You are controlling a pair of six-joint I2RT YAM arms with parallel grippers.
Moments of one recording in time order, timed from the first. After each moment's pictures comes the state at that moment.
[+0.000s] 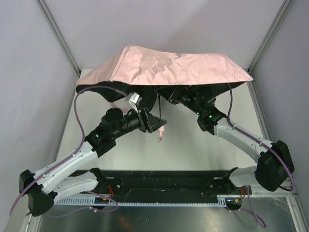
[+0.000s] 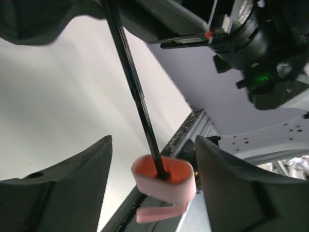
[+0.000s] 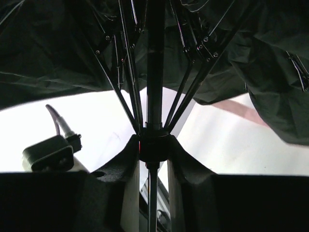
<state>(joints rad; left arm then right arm) -0.78 0.95 0.79 0.03 0.22 -0.71 0.67 1.35 1.02 0.45 -0.19 0.99</state>
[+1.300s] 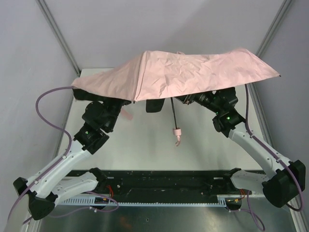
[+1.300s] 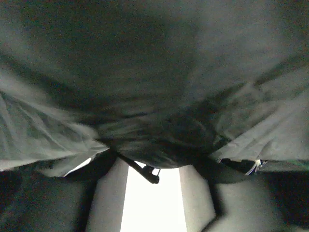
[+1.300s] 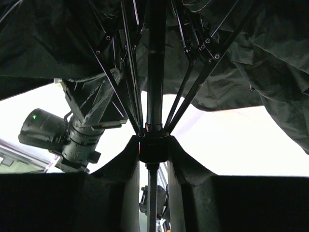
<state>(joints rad) -0.71 0.91 0.94 0.19 -0.40 -0.86 0.51 1.16 1.01 0.38 -0.51 0.99</state>
